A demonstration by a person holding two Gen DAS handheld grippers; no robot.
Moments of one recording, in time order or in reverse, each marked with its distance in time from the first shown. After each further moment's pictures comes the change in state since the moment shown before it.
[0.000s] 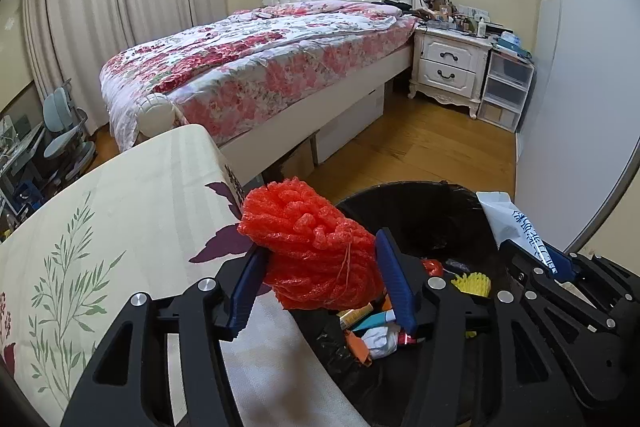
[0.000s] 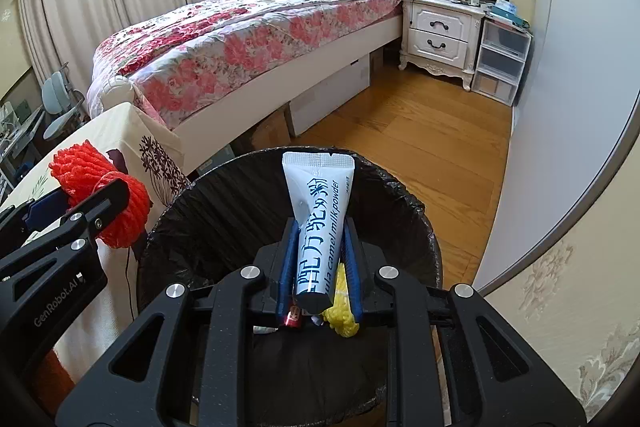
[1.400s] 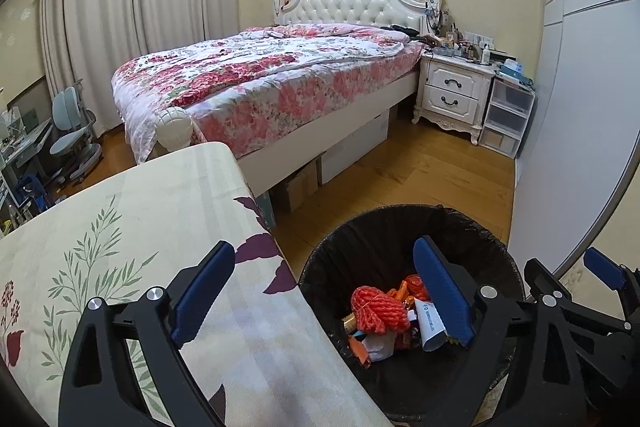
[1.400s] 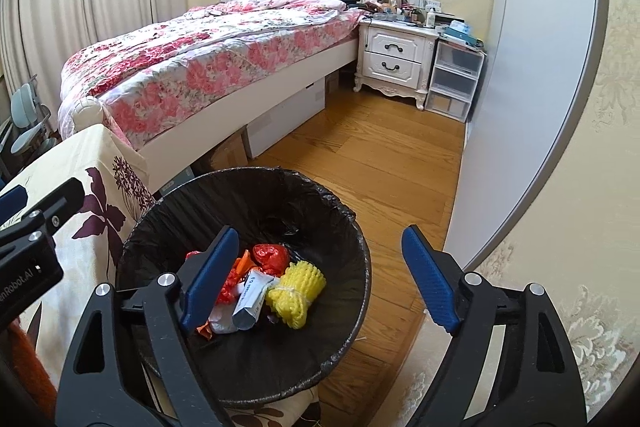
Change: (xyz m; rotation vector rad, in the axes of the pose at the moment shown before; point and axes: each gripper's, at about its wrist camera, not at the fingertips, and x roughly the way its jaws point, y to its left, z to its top) left arm -0.038 0.018 0.002 -0.055 -0.081 0.001; right arm -0.051 -0.012 -0.007 0.020 -0.091 -0.162
